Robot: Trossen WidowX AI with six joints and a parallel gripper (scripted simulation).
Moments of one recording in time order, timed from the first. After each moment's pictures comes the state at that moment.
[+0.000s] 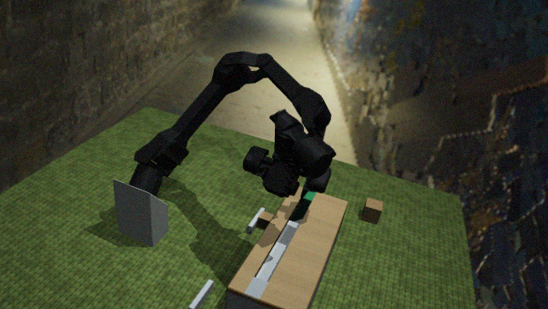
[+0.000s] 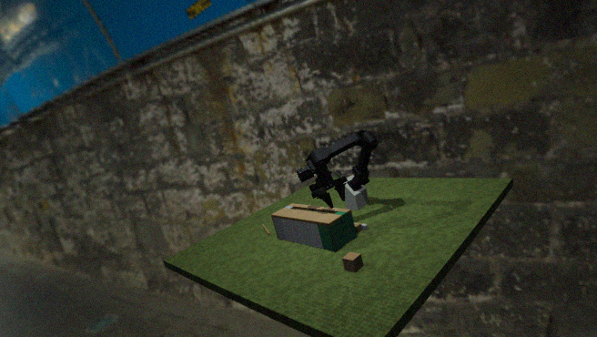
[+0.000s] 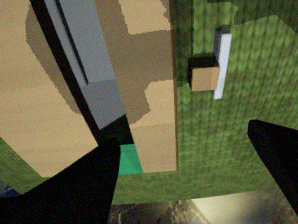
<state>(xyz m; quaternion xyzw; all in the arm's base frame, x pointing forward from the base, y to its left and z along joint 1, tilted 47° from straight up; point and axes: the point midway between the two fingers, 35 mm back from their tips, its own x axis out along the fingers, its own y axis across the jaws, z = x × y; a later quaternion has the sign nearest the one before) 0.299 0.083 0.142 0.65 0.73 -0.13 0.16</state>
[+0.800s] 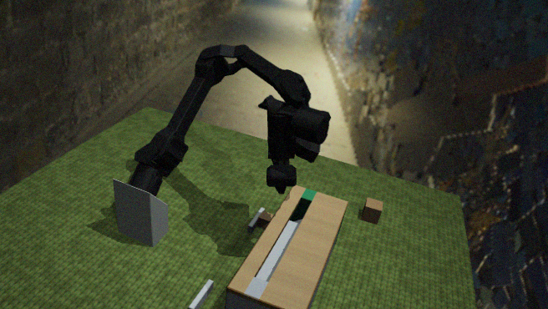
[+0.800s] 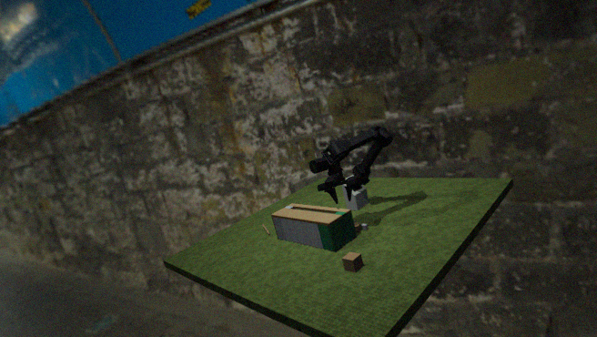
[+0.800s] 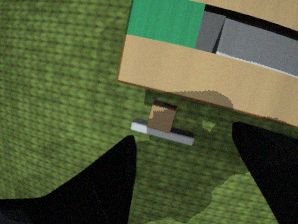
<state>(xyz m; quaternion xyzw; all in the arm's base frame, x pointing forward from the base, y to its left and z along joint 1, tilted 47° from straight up) 0.278 0.092 0.162 0.20 0.53 0.45 0.69</state>
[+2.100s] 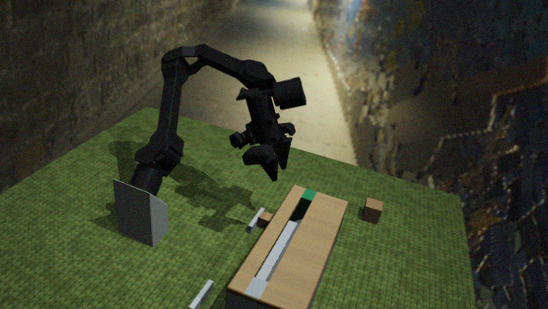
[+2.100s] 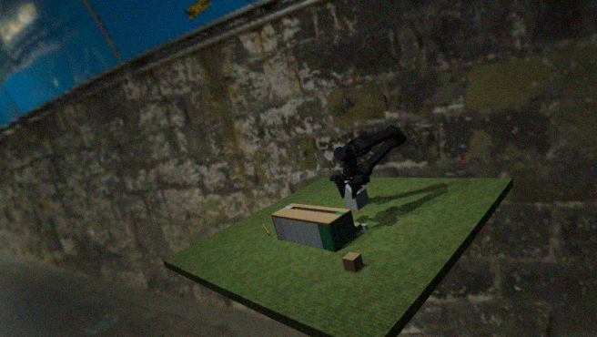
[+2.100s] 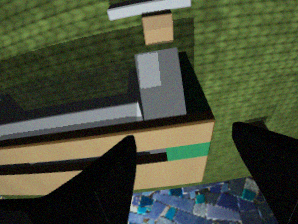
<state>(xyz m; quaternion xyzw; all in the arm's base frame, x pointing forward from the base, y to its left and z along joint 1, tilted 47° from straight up) 0.254 0.097 0.188 -0.75 -0.25 0.52 0.32</state>
